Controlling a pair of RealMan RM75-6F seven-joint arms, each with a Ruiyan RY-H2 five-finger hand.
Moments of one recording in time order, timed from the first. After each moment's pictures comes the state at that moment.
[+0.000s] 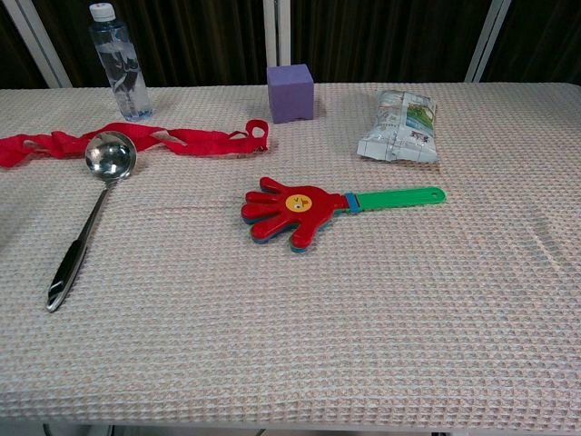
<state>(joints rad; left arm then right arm) -0.11 -1.13 -0.06 -1.63 1.50 1.48 0.09 0.08 -1.15 0.08 -1.58 -1.50 1.49 -0.06</state>
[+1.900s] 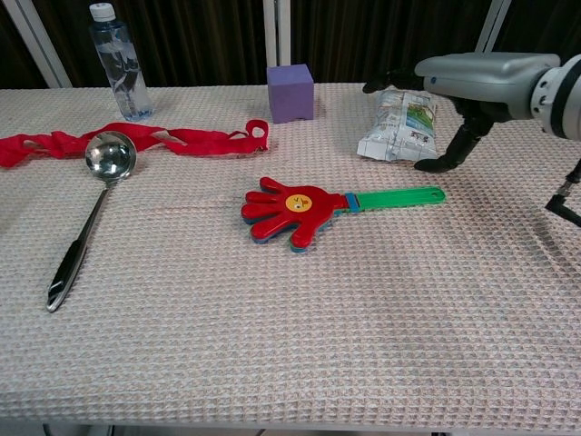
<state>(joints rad) -0.09 -1.13 -0.05 -1.60 1.49 1.50 0.03 0.75 -1.37 0.24 -1.76 -0.94 0.85 -0.58</state>
